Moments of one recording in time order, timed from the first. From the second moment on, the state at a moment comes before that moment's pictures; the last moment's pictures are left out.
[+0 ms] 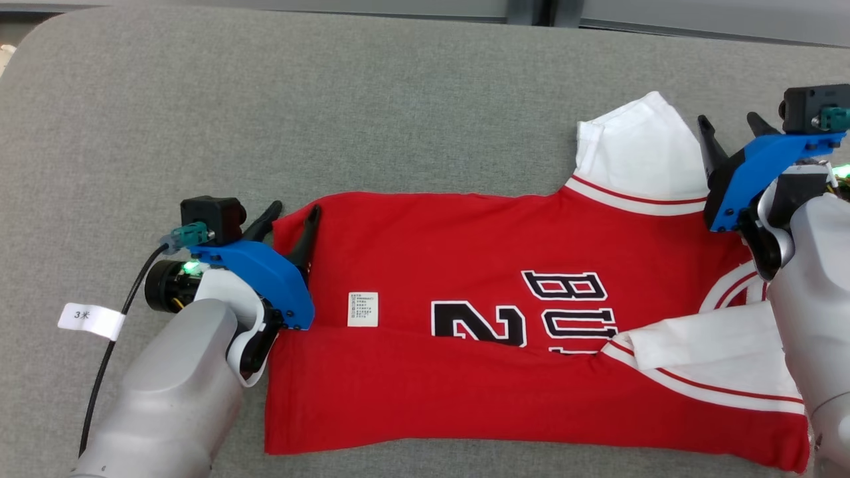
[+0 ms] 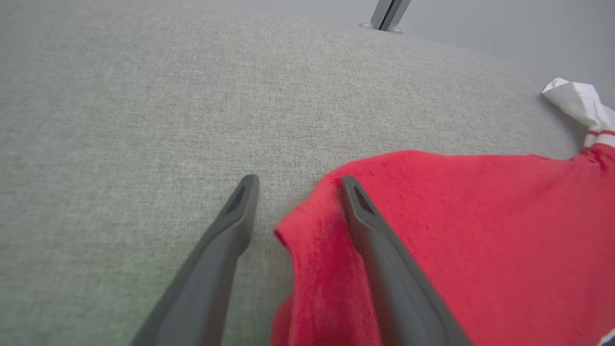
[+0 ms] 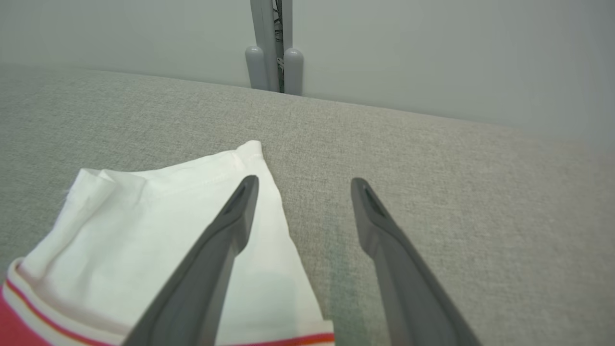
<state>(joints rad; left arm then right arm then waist) -0.74 0.24 -0.75 0.89 -0.87 -0.13 -0.12 -0.94 -0.24 -0.01 1.05 0.09 0.13 0.01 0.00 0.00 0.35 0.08</state>
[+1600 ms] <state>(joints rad) -0.87 0.19 -0.98 0.92 -1.03 -0.13 -0.26 -1.08 -0.22 -0.37 1.15 -0.16 0.13 -0.19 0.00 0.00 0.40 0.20</state>
